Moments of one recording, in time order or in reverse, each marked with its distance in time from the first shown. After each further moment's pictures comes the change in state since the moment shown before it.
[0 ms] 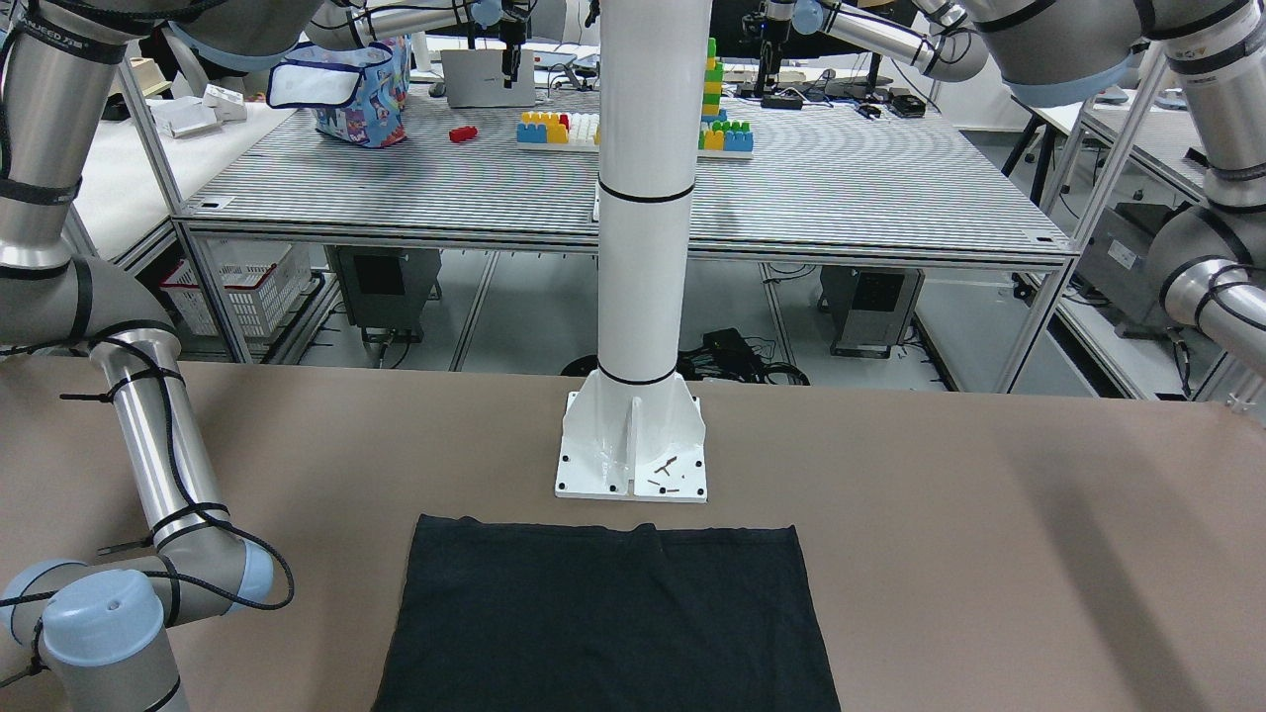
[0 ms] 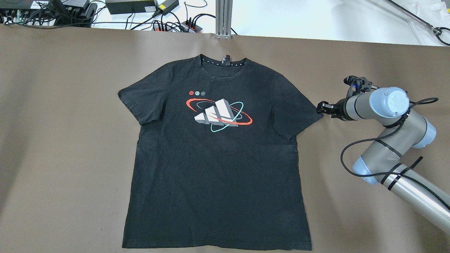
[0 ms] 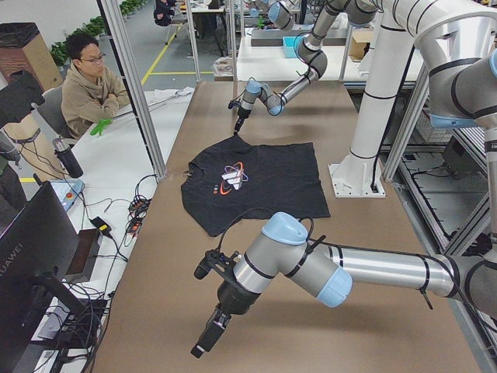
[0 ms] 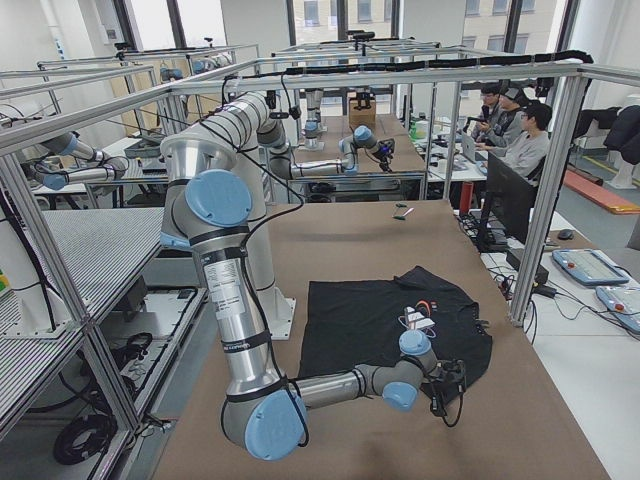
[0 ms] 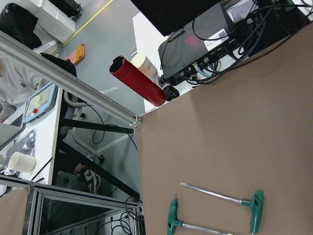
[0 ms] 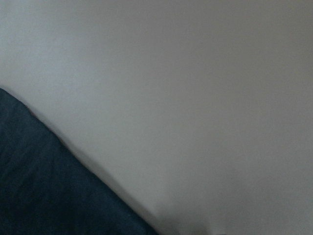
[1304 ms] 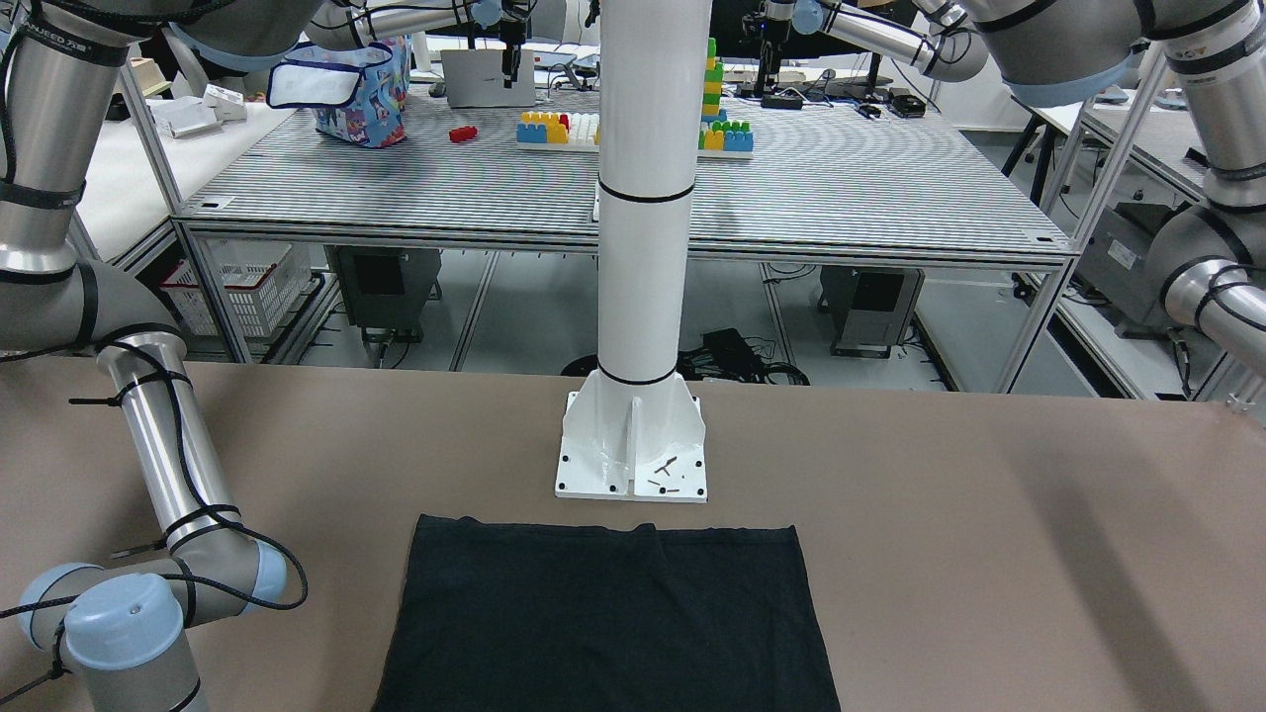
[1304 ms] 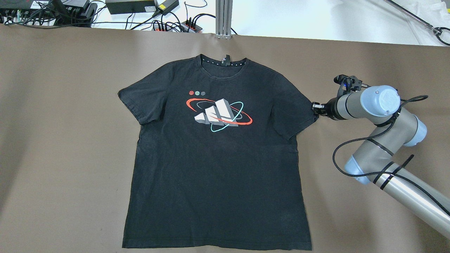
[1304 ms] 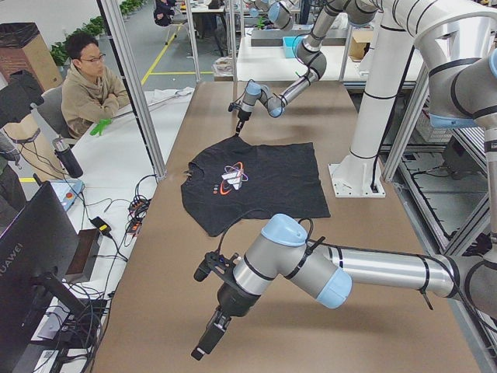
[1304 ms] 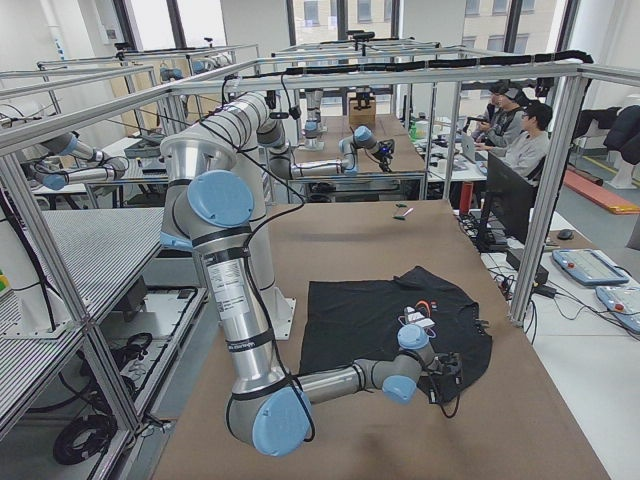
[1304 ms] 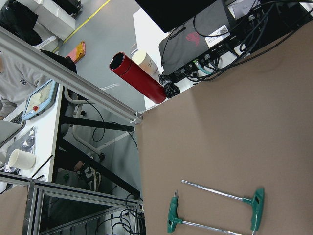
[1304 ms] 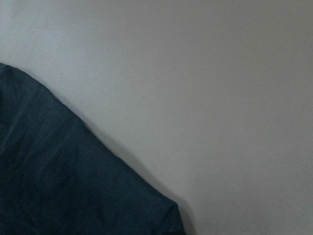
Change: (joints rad) left arm 0.002 0.001 0.006 0.002 0.002 -0.003; right arm -0.021 0.028 0.021 -0.020 0.008 -0.011
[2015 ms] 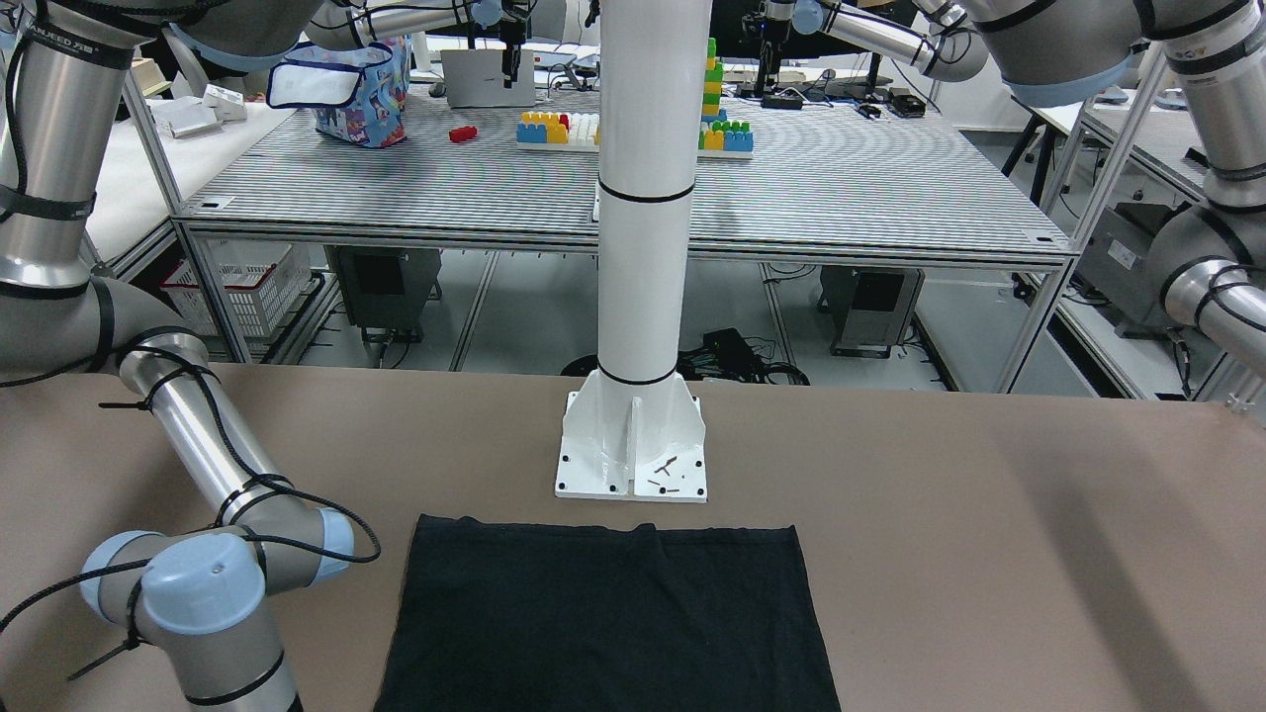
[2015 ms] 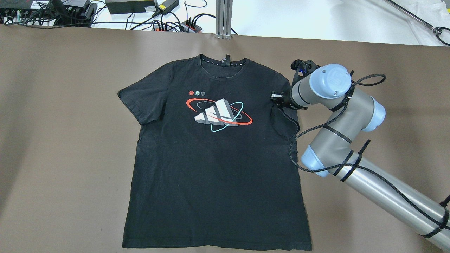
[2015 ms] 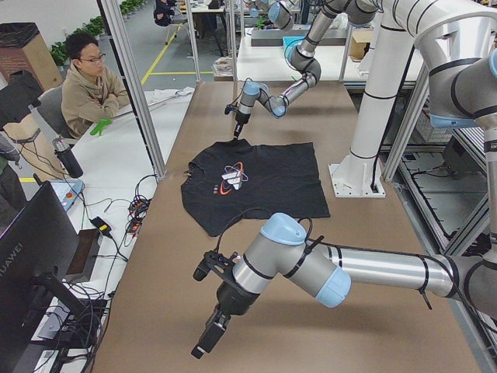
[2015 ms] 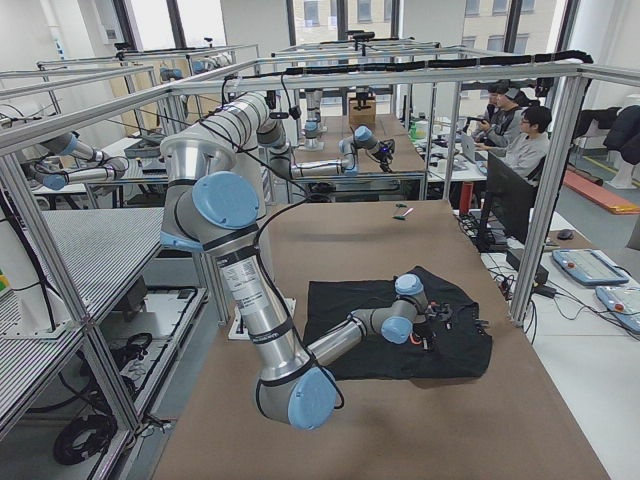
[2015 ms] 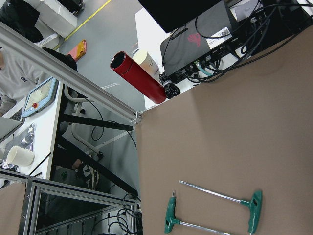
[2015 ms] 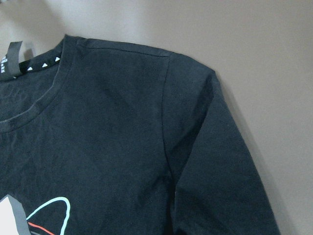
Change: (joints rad) left arm 0.005 -0.004 -0.001 0.002 -0.002 -0.028; right arm -0.073 0.198 0.104 -0.319 -0.027 0.016
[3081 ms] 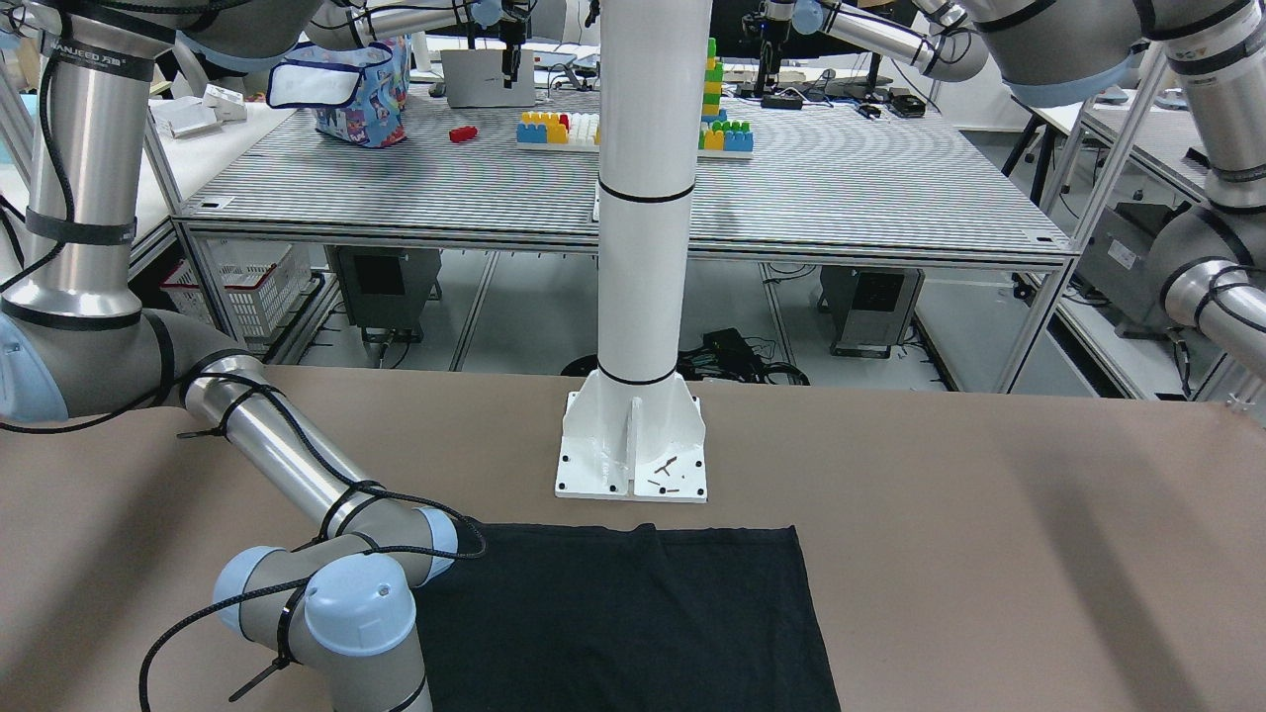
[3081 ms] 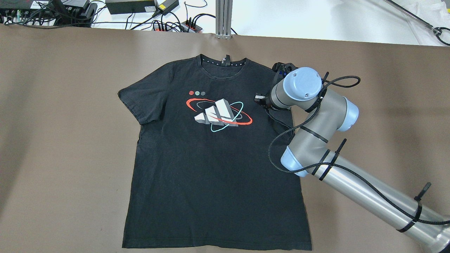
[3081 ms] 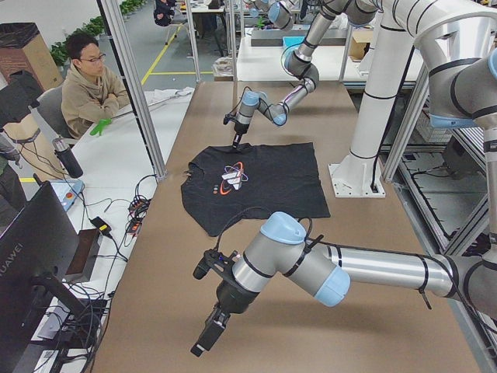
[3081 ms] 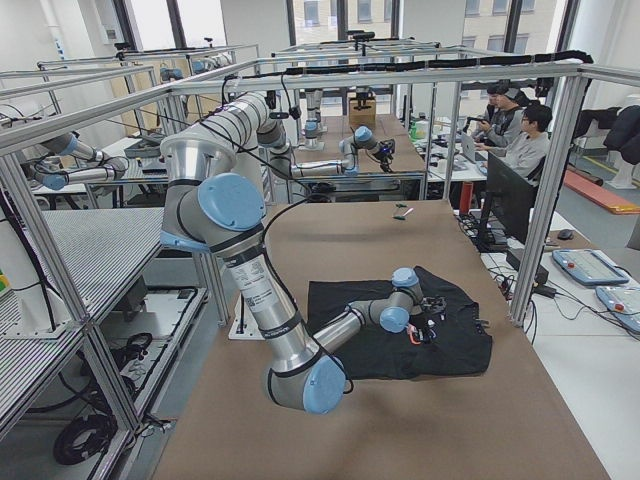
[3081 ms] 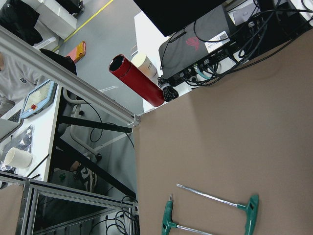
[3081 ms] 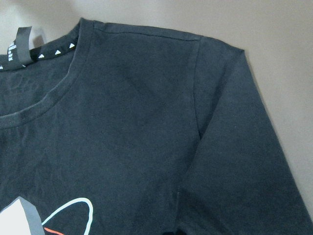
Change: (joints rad) left arm 0.003 0.001 -0.003 -0.003 0.000 -0.008; right arm -0.049 0.096 -0.100 -0.016 -0.062 0.033
